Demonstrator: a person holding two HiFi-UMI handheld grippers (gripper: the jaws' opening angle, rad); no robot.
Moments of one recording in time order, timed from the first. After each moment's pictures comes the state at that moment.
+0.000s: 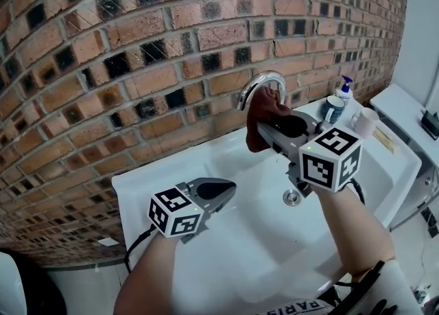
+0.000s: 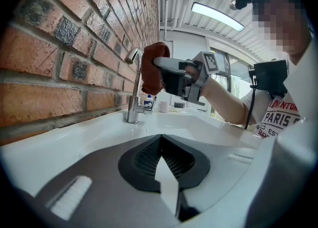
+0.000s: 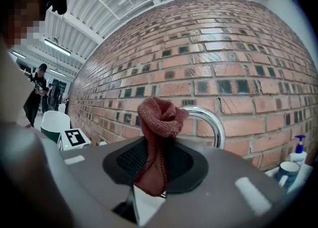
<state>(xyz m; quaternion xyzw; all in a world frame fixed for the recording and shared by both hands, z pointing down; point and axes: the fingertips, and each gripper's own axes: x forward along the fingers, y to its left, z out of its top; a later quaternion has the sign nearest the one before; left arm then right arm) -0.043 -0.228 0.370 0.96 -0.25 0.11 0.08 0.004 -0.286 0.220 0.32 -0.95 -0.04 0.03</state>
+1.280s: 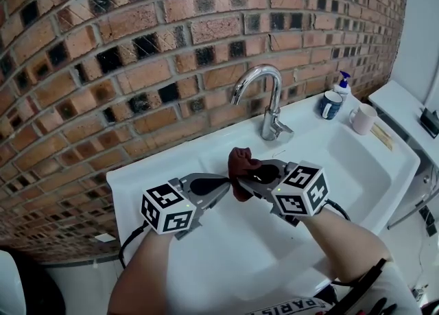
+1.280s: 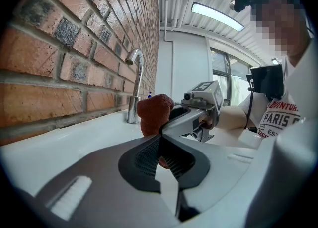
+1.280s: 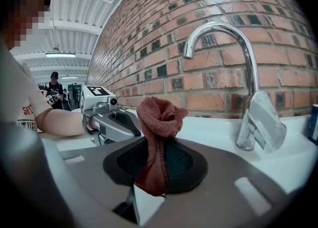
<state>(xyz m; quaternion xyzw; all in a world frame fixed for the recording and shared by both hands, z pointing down) -0.043 -0.228 0.368 0.96 -0.26 0.11 0.08 -0.028 -0.244 0.369 0.21 -0.97 0.06 0.15</state>
